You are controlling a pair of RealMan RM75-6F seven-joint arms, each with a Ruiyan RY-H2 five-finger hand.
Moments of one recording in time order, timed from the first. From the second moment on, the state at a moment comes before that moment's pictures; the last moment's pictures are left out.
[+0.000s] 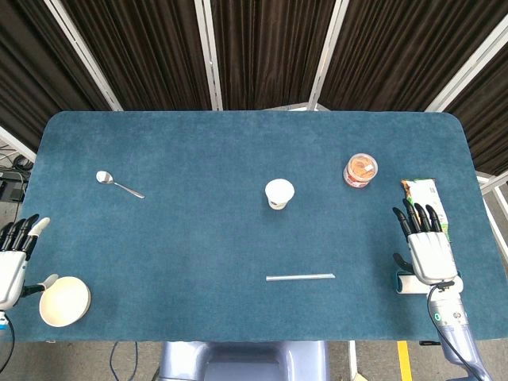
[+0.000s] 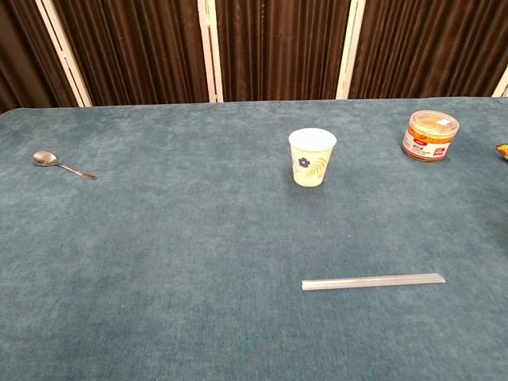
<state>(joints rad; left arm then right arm) -0.10 -1.09 -0.04 -1.67 1.45 1.44 0.09 0.27 -1.31 0.12 -1.48 -1.41 1.35 -0.27</state>
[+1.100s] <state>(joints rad) -0.10 -1.09 -0.04 -1.67 1.45 1.44 0.09 0.27 -1.29 0.10 -1.50 -1.48 1.37 -0.16</state>
